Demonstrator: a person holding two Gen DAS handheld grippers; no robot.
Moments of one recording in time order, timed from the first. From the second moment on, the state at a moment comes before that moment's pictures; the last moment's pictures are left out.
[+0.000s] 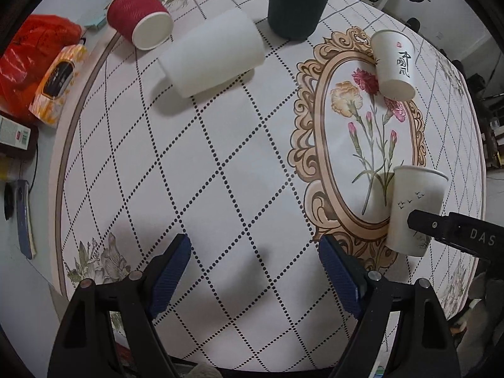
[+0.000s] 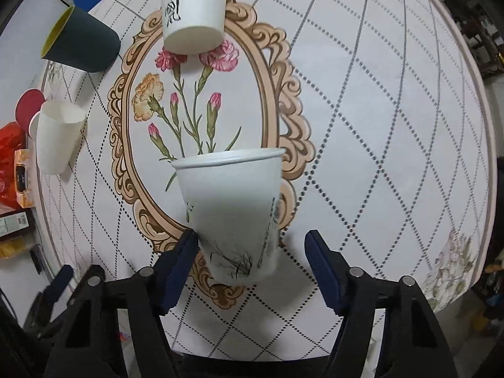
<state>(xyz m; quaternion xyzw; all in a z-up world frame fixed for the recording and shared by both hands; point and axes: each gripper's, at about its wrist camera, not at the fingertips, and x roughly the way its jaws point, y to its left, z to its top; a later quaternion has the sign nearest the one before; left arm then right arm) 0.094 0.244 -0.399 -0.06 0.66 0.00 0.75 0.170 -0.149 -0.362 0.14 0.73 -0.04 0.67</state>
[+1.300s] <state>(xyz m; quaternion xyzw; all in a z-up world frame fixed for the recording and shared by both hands) 0.089 0.247 -0.430 -0.15 0.67 0.07 0.73 0.055 -0.065 -0.356 -0.86 0.19 0.40 0.27</state>
